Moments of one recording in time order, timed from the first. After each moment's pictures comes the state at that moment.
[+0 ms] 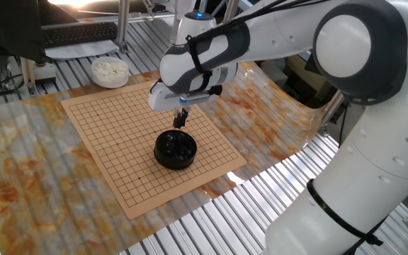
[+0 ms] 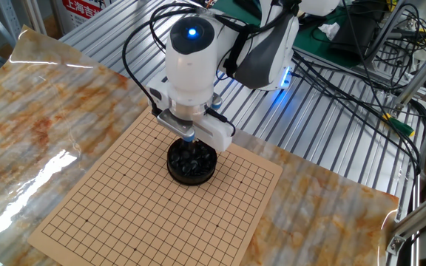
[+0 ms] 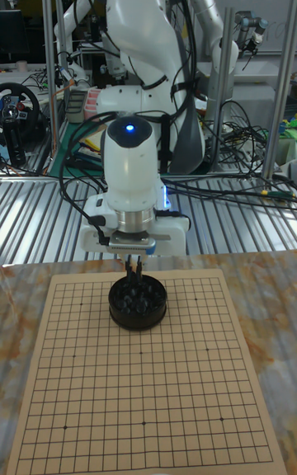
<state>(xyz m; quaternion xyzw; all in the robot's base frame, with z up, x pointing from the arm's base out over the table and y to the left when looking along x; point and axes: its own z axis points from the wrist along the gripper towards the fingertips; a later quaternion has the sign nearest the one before) 0.480 -0.014 0.172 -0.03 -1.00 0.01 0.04</state>
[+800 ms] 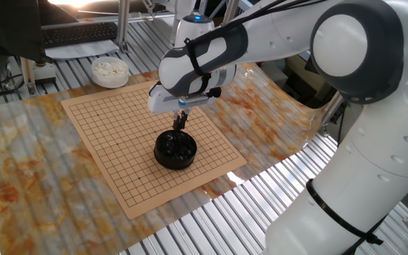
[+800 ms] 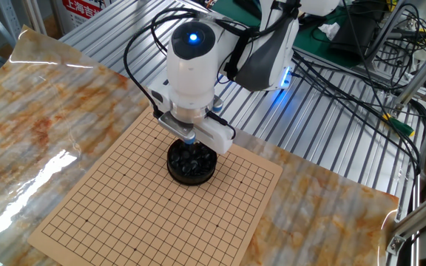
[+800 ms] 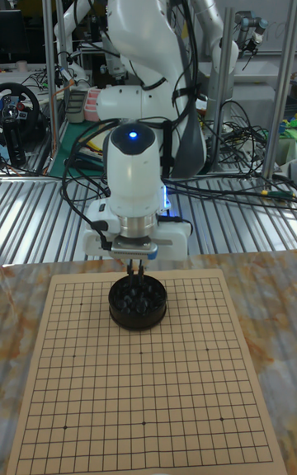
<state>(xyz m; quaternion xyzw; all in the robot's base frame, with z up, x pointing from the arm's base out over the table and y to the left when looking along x) 0.479 -0.011 0.164 -0.03 -1.00 0.01 0.04</state>
